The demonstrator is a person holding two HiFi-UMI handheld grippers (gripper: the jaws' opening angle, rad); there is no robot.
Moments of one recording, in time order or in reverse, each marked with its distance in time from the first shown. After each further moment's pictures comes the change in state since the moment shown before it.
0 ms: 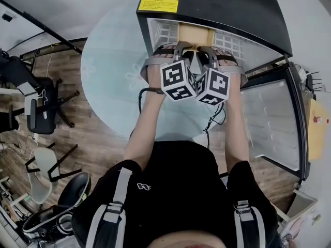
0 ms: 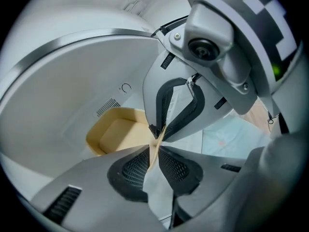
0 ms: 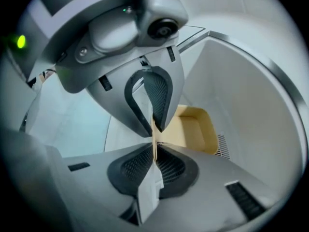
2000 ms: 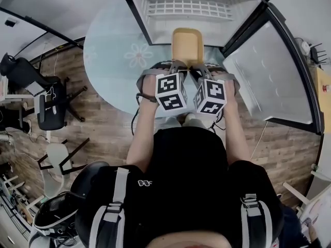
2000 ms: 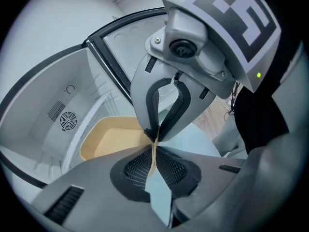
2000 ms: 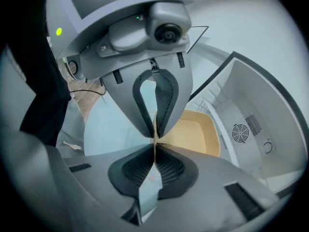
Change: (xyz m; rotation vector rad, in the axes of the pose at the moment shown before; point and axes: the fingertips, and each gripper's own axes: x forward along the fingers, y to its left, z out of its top) left arm -0.098 -0.199 -0.013 0.124 0.105 -0.388; right arm -0.110 0.189 -0.010 0.122 -0.065 0.309
